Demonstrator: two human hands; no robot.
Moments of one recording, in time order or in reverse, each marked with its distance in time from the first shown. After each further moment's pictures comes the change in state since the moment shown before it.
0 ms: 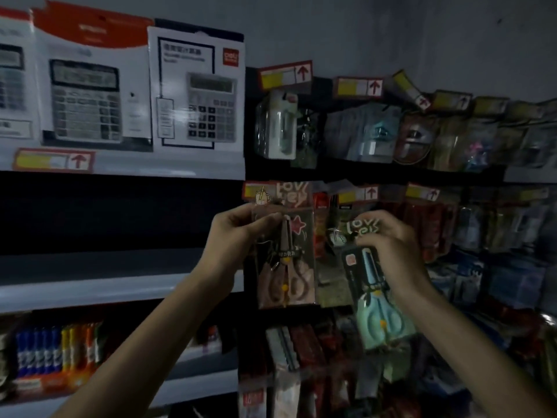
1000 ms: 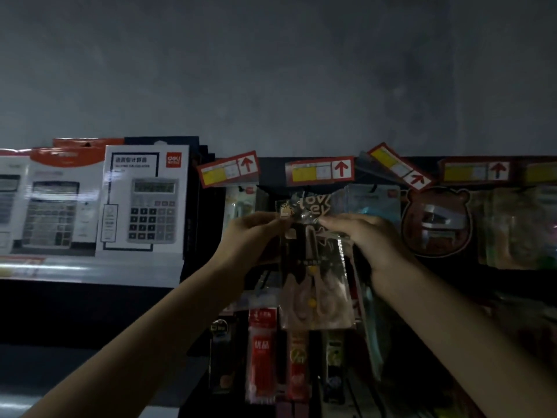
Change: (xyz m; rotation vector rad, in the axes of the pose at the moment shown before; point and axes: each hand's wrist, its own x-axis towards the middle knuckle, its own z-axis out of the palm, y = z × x) left_hand 0.180 0.047 0.143 0.236 0.202 0.101; right_hand 0.236 -0.029 -0.047 0.455 -0.337 0.057
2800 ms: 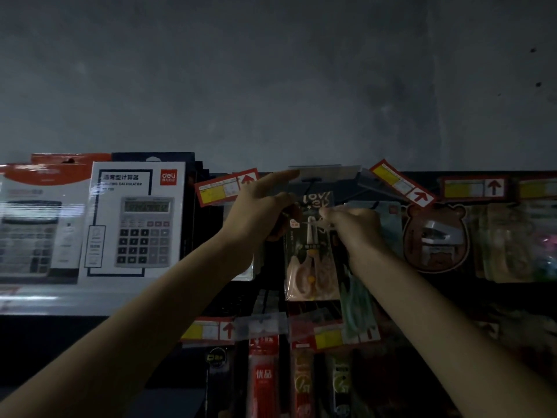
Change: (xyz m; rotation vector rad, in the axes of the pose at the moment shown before) left_hand 0.038 0.049 -0.003 0.066 -0.115 0.234; right_hand 0.065 -0.005 0.035 -0.023 0.288 -0.053
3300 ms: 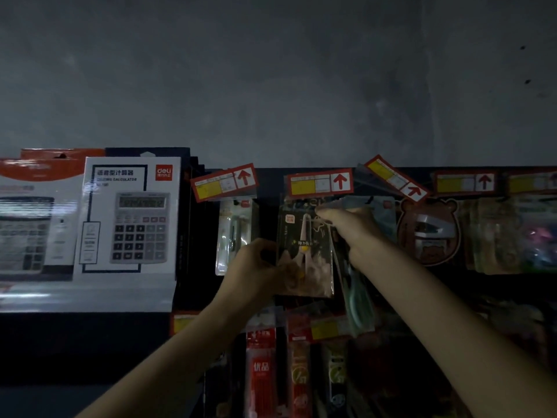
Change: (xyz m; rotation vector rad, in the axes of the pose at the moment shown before) left_hand -0.044 -0.073 0.004 0.215 0.022 -0.170; right_hand -0.001 -0.003 -0.007 -0.059 -0.073 0.132
